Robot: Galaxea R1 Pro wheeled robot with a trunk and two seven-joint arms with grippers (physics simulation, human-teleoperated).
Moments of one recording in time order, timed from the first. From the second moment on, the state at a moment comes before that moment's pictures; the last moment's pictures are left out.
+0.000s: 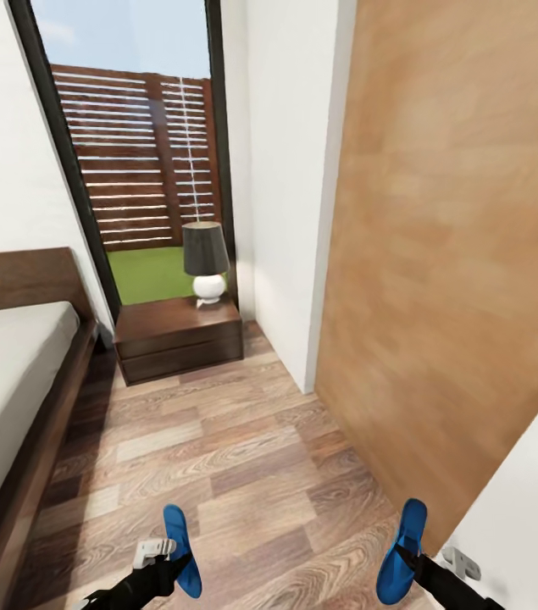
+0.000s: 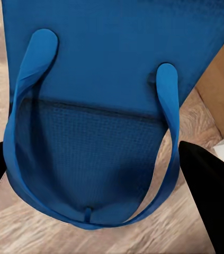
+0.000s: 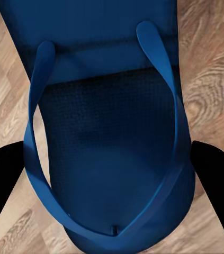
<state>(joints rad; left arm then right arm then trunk) -0.51 0.13 -0.64 -0.06 0.90 -0.25 -0.65 -0.39 -0.20 -0.41 -0.29 -0.26 0.08 0.62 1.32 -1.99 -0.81</state>
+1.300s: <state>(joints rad) -0.51 0.13 -0.64 -0.06 0.90 -0.25 -0.65 -0.39 -0.20 -0.41 -0.29 -0.26 0.08 0.61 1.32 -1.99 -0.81</state>
